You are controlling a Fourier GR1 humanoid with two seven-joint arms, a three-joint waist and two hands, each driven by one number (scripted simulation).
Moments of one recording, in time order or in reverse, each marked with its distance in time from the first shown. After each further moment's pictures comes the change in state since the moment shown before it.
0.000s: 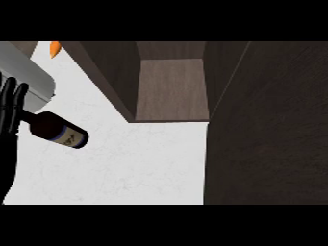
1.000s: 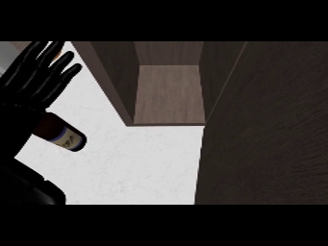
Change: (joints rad) left arm -0.321 0.093 0.014 0.065 0.509 -0.114 0.532; right arm 0.233 -0.010 0.284 -0.365 -0.119 0.127 0.238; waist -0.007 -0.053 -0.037
